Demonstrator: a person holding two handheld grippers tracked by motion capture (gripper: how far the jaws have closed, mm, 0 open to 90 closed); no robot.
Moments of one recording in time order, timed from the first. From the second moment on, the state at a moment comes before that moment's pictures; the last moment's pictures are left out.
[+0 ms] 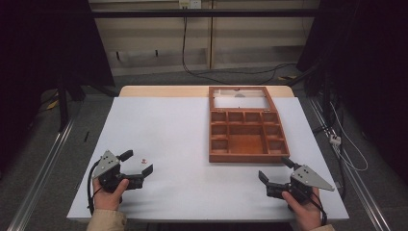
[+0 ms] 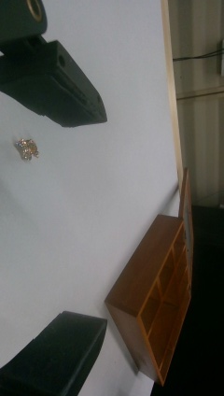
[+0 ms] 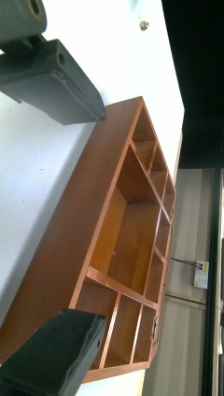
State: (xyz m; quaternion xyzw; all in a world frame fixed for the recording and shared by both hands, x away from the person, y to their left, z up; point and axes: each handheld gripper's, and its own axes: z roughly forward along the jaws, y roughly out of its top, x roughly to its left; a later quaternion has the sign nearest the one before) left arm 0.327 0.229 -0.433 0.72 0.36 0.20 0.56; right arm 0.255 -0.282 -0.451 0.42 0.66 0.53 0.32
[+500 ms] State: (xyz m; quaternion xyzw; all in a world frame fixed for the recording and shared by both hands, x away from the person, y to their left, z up) left arm 0.343 0.237 -0.433 0.72 0.46 0.21 0.49; right arm 0.254 -0.284 -0.451 0.43 0.66 0.53 0.33
